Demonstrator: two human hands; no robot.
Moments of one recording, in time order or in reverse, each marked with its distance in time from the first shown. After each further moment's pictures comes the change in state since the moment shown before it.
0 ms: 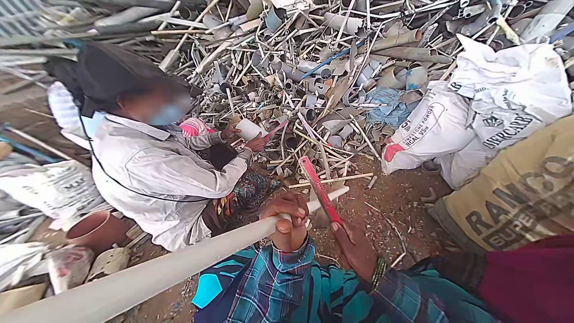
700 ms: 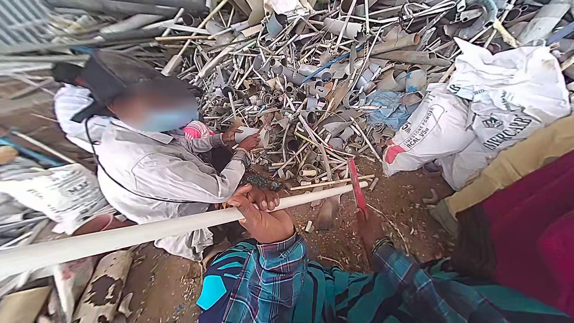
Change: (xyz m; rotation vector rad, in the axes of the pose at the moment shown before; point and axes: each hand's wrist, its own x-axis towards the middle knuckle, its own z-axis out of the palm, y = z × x) left_hand 0.029 0.015 0.000 0.178 0.745 0.002; right_hand 0.056 0.060 -0.032 -0.230 0.337 0.319
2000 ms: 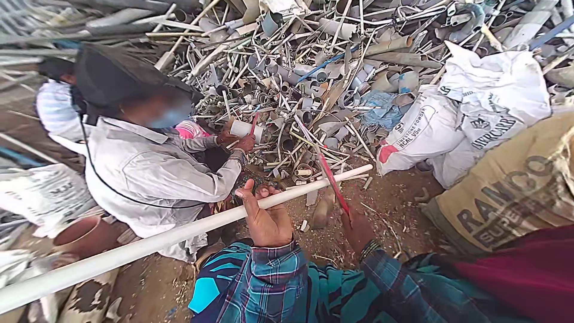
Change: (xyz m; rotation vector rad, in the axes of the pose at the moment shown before) left_hand -0.010 0.017 0.018 0.100 0.310 -0.451; right_hand -0.041 -0.025 0.003 -0.227 0.112 -0.422
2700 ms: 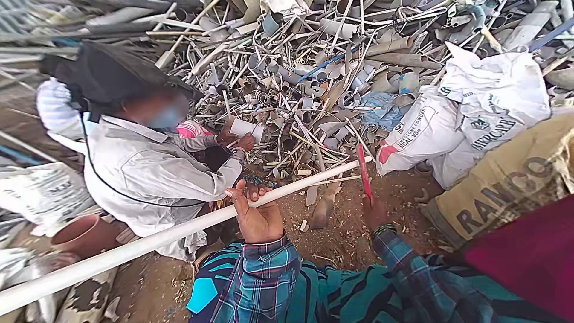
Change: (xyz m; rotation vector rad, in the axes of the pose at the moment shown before) left_hand 0.016 0.005 -0.006 -0.053 -0.044 0.060; right_hand 0.050 0.053 -0.016 0.083 0.052 0.338
